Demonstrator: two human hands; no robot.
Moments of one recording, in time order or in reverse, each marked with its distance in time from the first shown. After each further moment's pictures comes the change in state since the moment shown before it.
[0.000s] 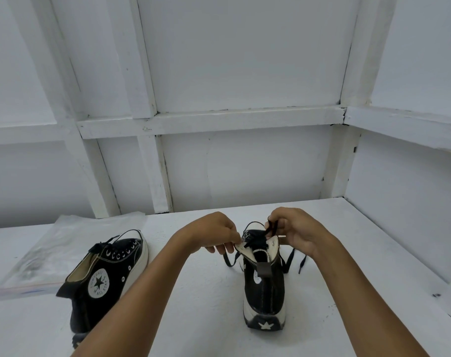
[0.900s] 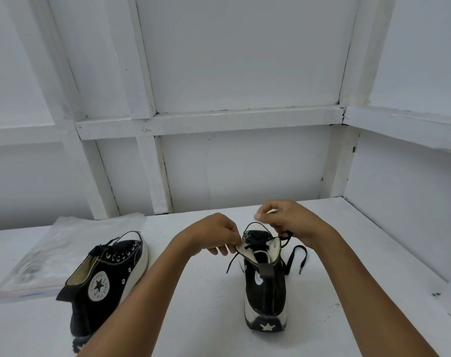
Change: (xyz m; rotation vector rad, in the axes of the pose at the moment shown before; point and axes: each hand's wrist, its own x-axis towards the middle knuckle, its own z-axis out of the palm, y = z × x) left_hand 0.003 -0.005 0.001 -0.033 0.007 0.031; right_hand -0.002 -0.017 0.006 -0.489 -0.039 -0.170
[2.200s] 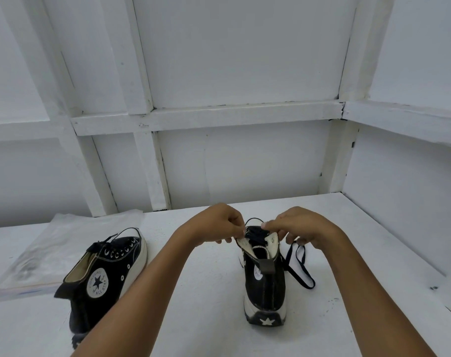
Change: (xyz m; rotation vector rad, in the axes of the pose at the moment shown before) left_hand 0.006 0.003 -0.002 0.084 0.053 0.155; right_hand -0.009 0.007 -0.005 -0.224 0.048 0.315
